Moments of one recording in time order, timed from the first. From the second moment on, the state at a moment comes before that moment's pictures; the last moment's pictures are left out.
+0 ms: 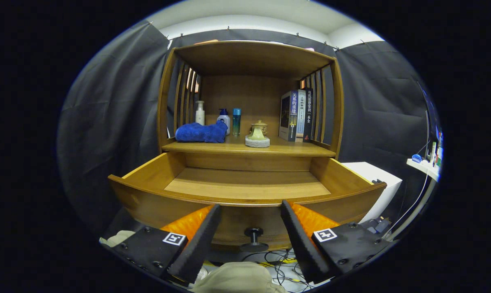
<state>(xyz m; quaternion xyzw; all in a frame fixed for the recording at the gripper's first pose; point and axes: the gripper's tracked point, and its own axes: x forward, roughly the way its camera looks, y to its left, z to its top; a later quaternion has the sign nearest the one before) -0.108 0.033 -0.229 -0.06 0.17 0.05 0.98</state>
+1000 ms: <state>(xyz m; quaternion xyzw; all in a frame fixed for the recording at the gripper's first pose) -0.008 0.051 -0.227 -0.06 0.16 0.05 0.98</state>
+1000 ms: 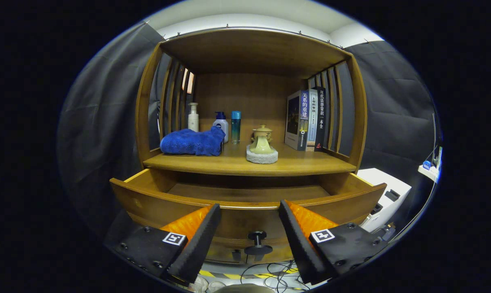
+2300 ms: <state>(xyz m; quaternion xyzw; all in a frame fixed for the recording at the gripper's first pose) 0.059 0.060 -0.235 -0.06 0.16 0.05 0.98</state>
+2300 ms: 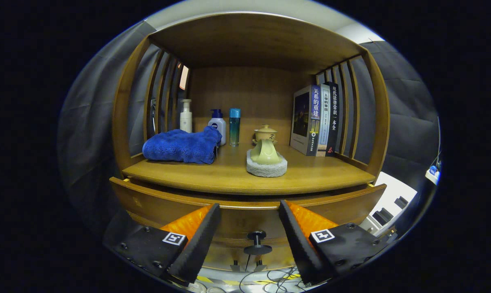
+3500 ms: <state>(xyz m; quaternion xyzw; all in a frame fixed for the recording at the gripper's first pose) 0.061 -0.001 -0.062 -0.05 0.13 0.03 0.99</state>
